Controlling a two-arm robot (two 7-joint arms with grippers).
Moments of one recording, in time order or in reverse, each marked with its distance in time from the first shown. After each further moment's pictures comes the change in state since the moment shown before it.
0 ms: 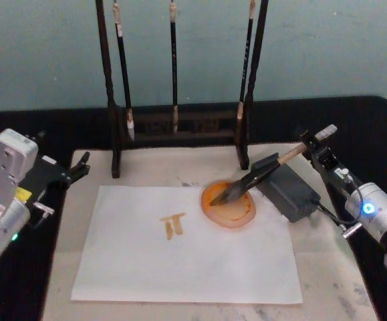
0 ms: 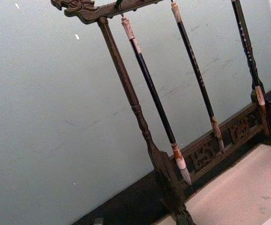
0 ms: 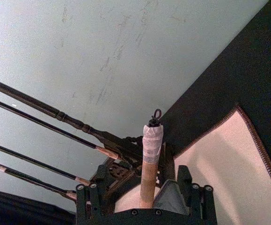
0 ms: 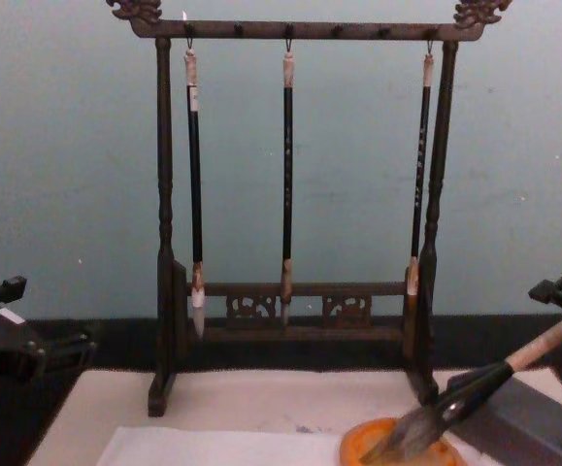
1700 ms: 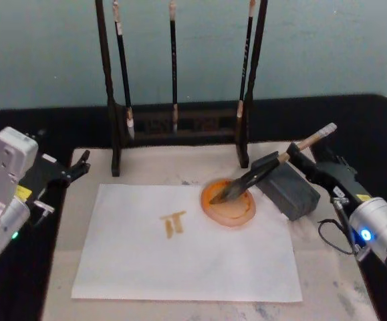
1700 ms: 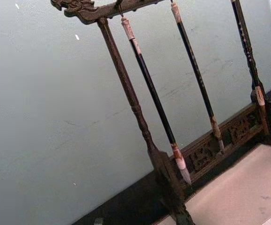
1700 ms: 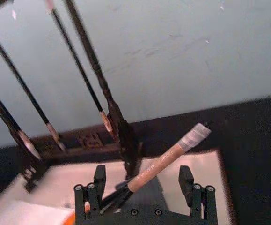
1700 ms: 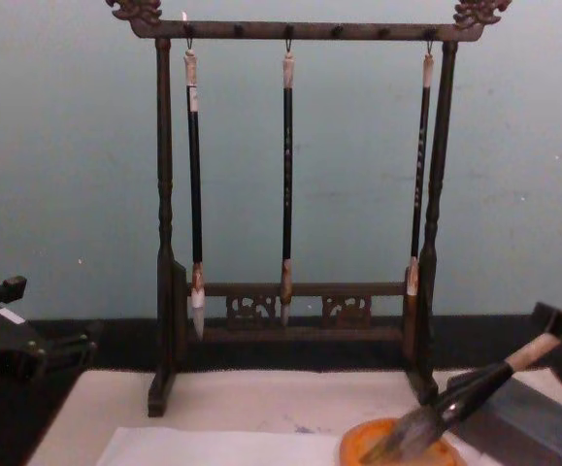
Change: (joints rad) left arm 0.000 0.000 0.000 0.000 0.000 0.000 0.000; right arm -0.124 0.174 -0.161 -0.281 -0.506 -0.265 -0.233
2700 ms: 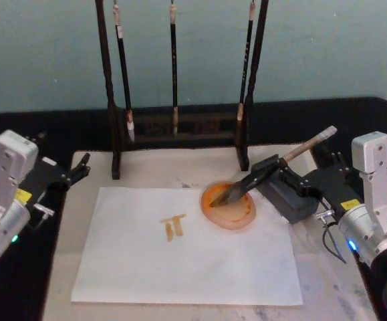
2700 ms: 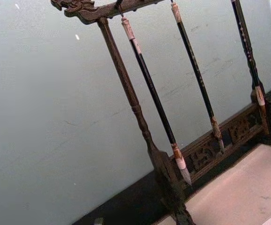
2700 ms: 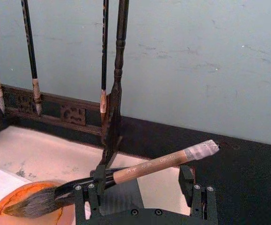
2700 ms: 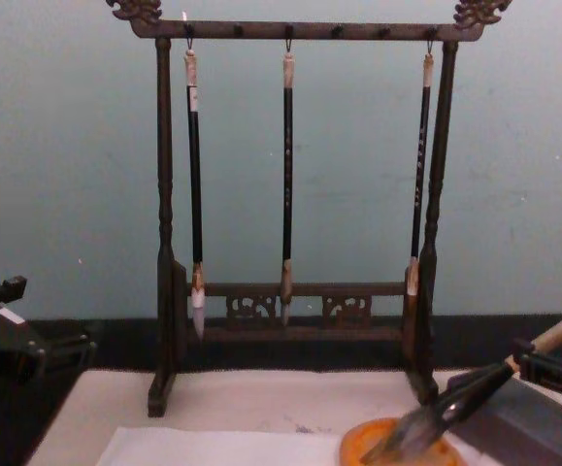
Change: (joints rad) left arm 0.000 0.000 0.000 0.000 0.000 0.000 0.000; right arm 0.059 0.012 -0.109 0.052 -0.430 -0.033 -0.146
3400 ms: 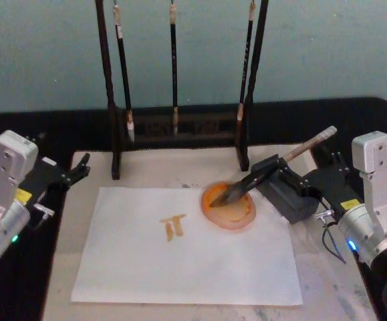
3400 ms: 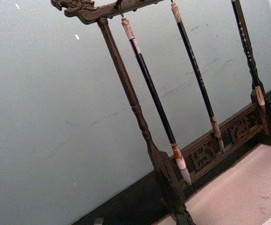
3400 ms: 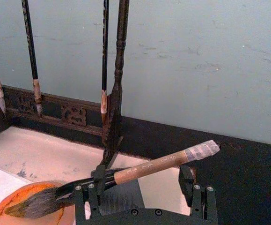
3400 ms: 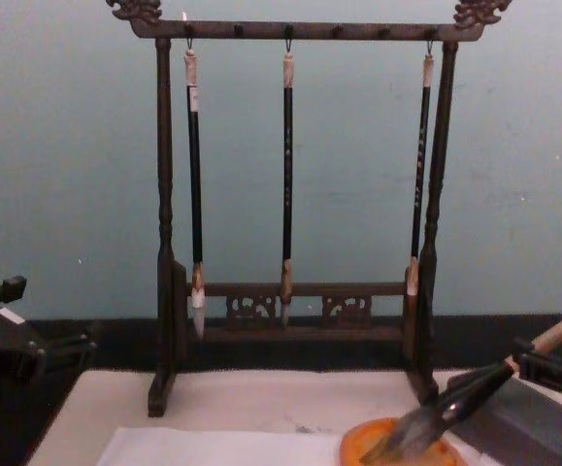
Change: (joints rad) left arm 0.000 0.000 0.000 0.000 0.000 0.000 0.000; right arm 0.000 0.000 0.000 -0.001 0.004 0.000 0.002
